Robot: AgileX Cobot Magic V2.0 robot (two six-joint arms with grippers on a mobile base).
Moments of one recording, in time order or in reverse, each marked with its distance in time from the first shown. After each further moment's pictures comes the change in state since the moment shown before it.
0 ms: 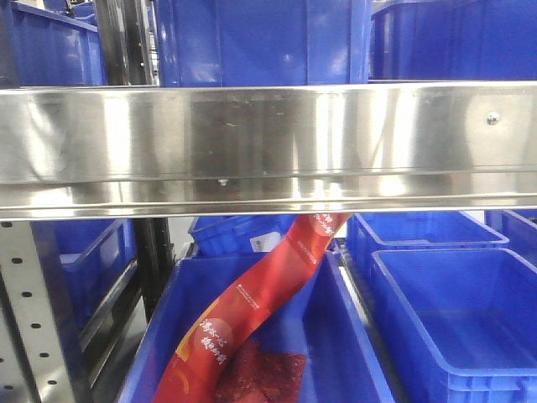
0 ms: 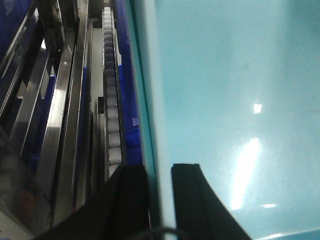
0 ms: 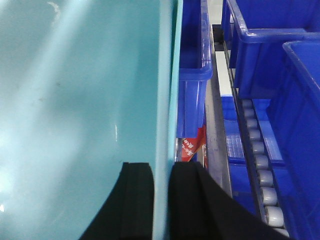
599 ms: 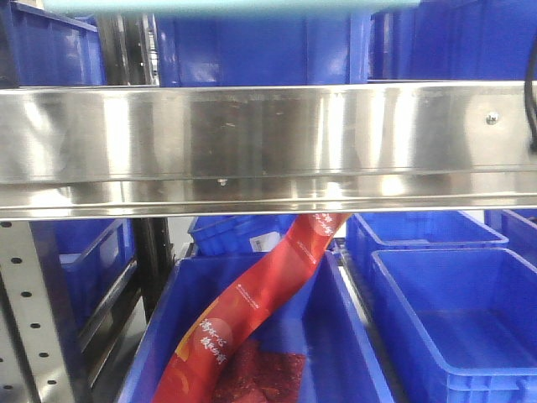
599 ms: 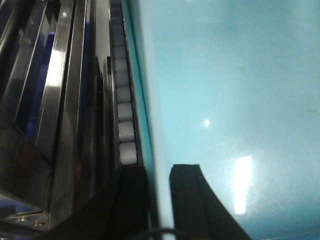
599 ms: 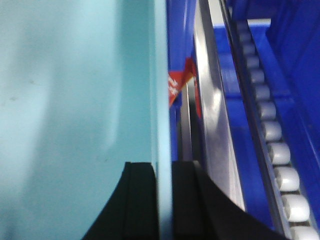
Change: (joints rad) left arm 0.005 0.041 0.180 0.008 -0.054 -0.004; right arm -0.003 0.117 0.092 -0.014 0.063 0.101
